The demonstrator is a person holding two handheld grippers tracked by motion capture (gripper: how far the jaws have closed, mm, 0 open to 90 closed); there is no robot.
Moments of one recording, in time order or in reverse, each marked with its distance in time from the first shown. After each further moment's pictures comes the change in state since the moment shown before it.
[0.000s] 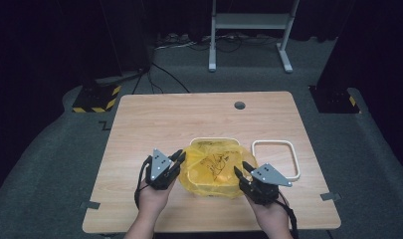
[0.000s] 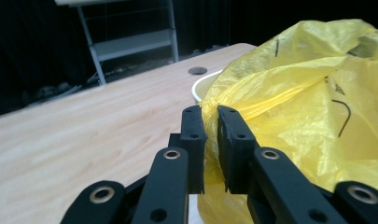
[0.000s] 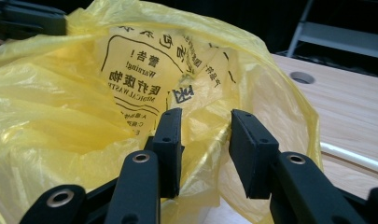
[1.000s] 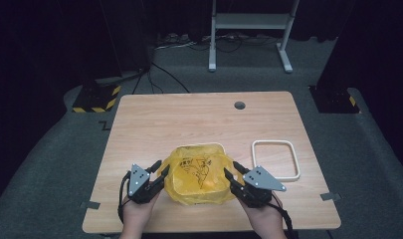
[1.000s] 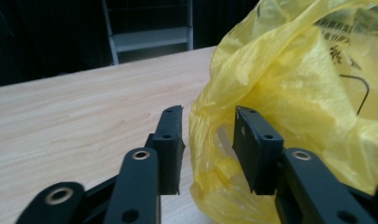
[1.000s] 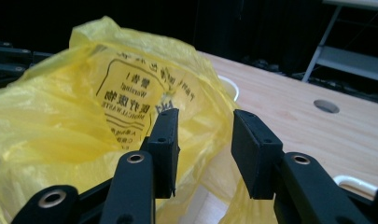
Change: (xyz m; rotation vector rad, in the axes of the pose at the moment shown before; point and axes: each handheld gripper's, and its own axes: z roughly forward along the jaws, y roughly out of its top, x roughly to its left) left arm 0.018 -0.036 -0.033 -0.017 0.062 -0.050; right arm 0.021 0.015 -0.007 -0.076 0.054 -0.055
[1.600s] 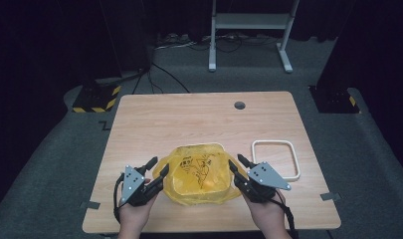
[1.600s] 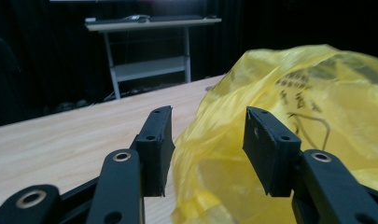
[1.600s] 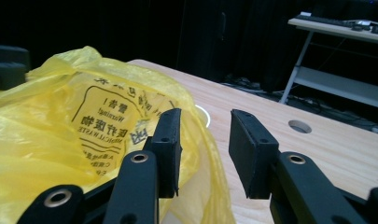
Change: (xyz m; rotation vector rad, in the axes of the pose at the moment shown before) left arm -0.007 0.021 -0.020 -0.117 -0.019 0.039; right arm -0.009 0.009 0.000 -0.068 -0.066 -0.020
